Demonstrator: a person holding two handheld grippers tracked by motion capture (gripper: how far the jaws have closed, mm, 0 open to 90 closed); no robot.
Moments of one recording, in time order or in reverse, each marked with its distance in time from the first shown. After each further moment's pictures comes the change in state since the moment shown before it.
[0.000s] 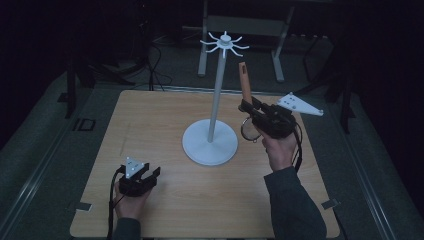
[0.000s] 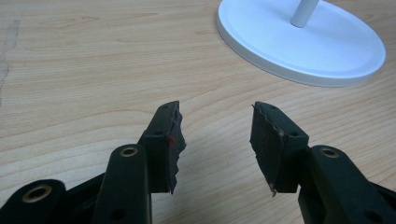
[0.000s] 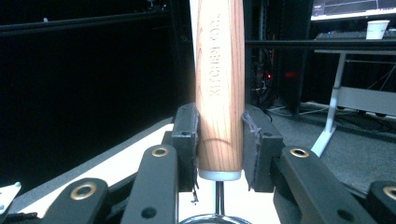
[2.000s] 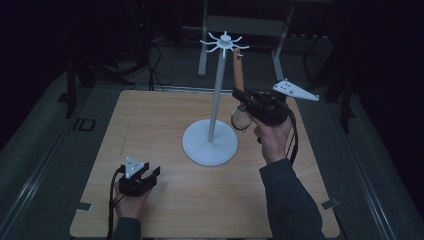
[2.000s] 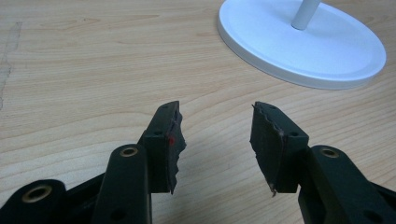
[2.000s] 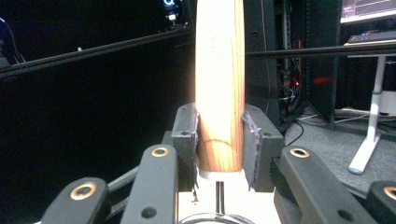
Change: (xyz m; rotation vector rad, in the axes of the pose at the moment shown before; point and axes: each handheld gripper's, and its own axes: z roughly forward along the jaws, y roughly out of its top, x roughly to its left) left arm 0.000 0.000 0.000 -0.005 0.002 -0.005; right arm 0.002 0.024 0.022 -0.040 0.104 0.080
